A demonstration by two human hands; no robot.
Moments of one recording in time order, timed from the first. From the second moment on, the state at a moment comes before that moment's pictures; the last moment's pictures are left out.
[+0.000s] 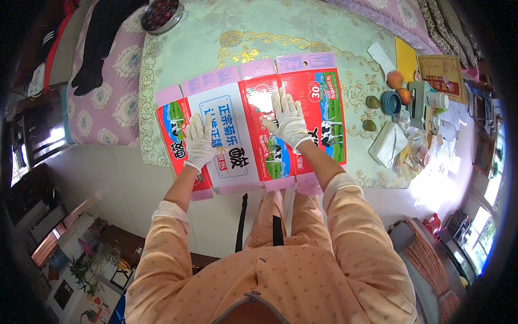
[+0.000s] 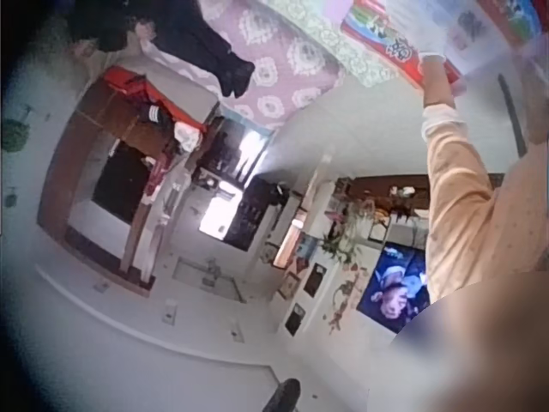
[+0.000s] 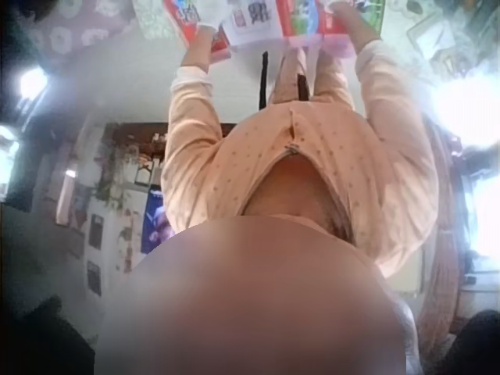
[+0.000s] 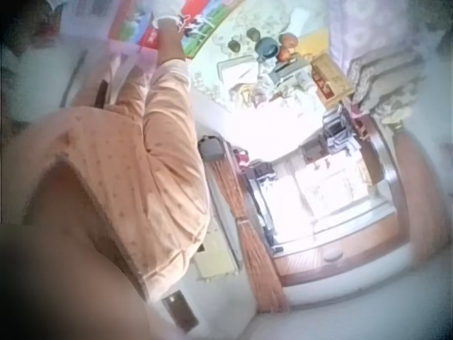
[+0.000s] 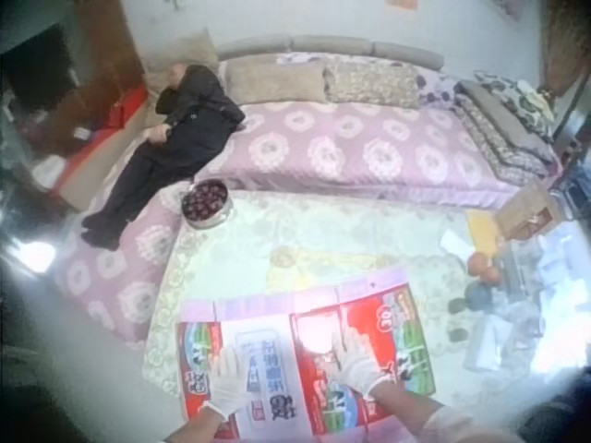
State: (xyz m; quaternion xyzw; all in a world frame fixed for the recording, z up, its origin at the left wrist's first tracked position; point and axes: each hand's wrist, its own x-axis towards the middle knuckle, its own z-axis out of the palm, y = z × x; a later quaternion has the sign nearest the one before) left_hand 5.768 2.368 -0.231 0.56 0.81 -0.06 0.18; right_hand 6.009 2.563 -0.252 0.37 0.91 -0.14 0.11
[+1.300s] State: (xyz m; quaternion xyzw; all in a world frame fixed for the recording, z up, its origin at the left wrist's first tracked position) left_hand 6.090 2.344 -0.166 0.12 0.63 0.58 0.50; right_hand 6.113 2.612 -0.108 0.50 0.33 -0.74 -0.31
